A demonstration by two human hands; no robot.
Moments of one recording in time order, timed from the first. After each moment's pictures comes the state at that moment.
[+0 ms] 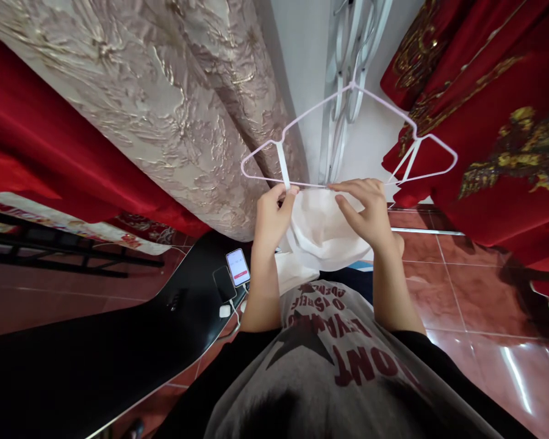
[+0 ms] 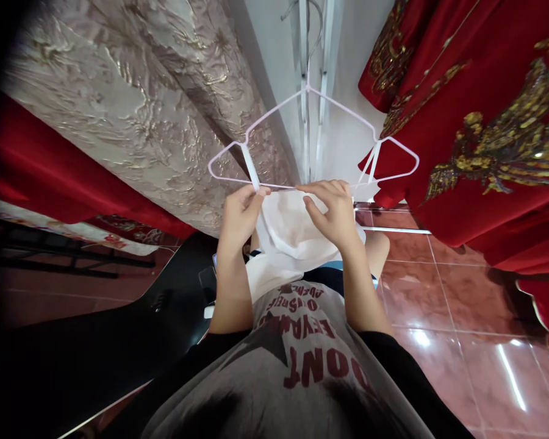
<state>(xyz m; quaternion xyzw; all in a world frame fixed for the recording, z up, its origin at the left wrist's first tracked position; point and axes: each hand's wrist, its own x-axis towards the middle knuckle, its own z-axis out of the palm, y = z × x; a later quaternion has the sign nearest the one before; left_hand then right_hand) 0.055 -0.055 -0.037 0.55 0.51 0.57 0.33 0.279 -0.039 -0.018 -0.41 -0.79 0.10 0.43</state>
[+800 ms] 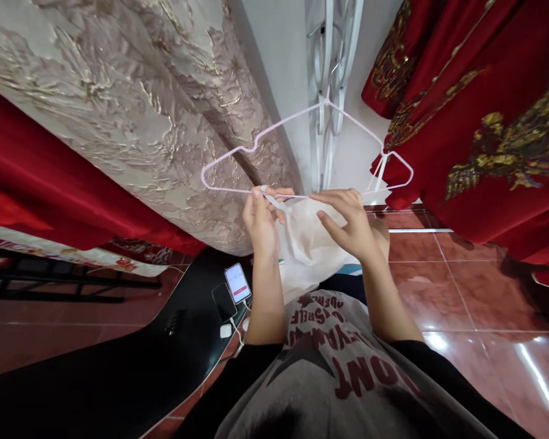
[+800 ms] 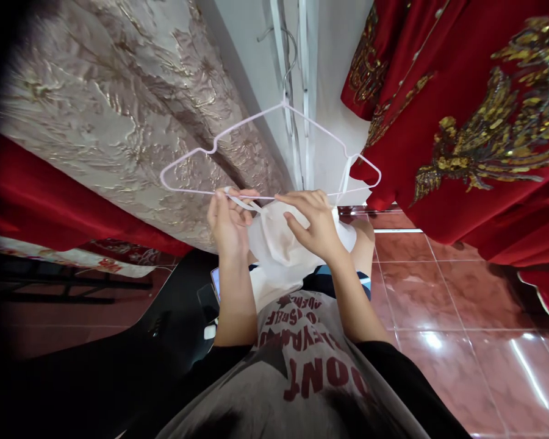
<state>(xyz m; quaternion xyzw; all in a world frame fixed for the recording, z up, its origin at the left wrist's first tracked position) 0.076 -0.047 -0.020 0.35 0.40 0.75 0.39 0.261 -0.049 -0.024 -0.39 -0.78 0.12 0.47</state>
